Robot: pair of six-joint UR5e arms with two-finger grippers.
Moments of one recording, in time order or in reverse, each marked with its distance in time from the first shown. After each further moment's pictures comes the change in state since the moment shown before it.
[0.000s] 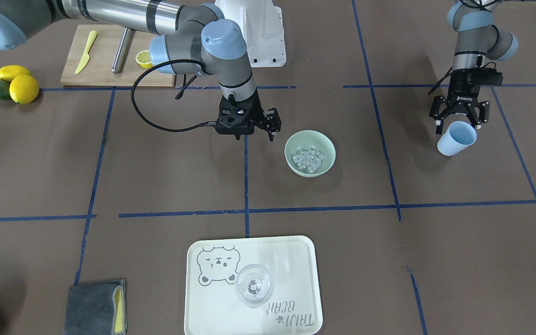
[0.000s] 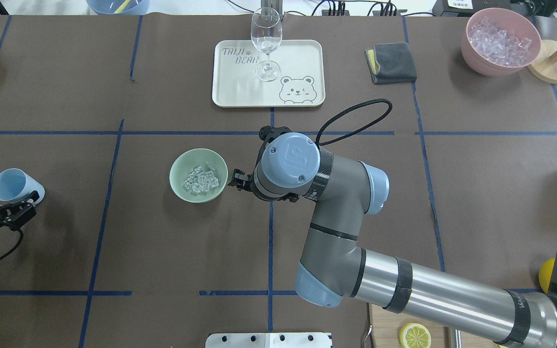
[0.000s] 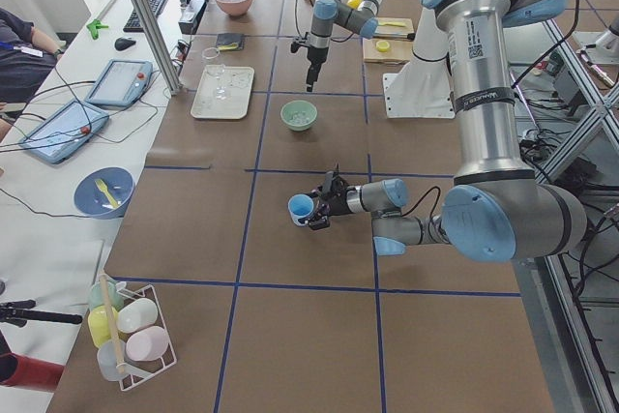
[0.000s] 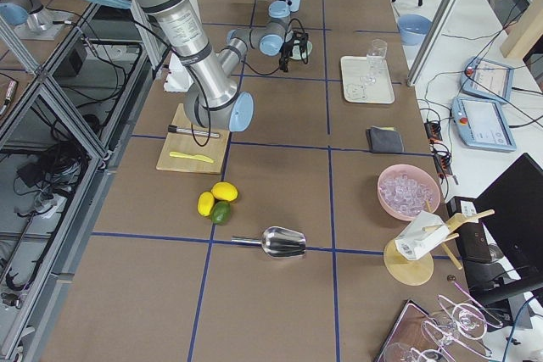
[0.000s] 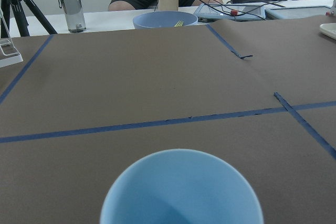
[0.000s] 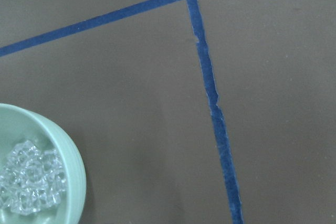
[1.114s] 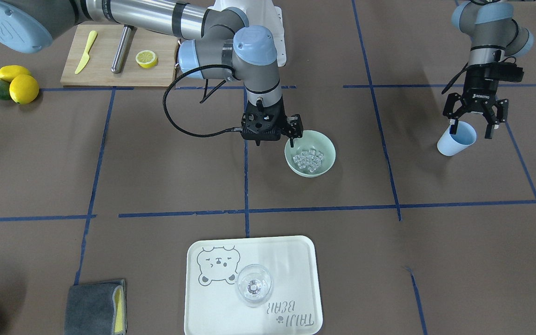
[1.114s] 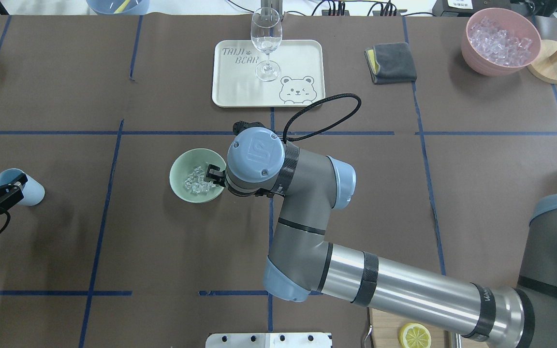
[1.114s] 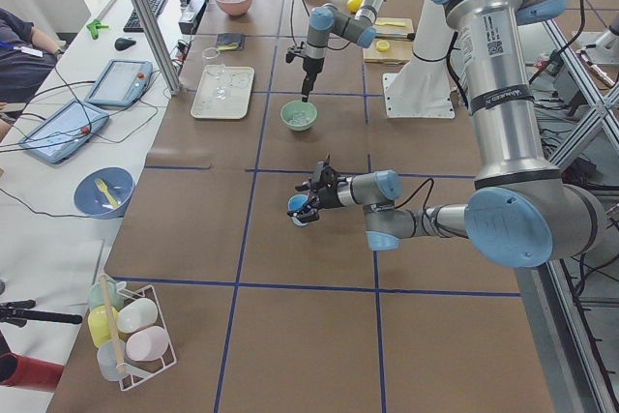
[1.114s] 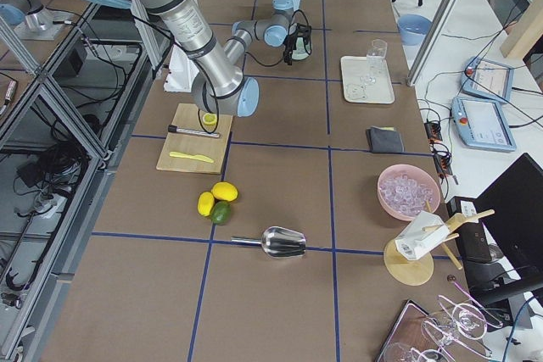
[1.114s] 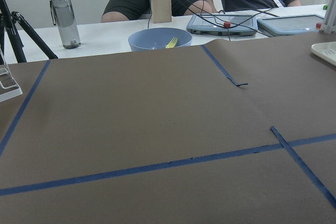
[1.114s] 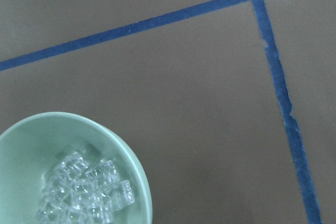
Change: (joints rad) left arm -0.152 0.012 -0.080 0.012 -0.139 0.114; right arm -0.004 0.158 -0.184 0.002 -0.026 -0.011
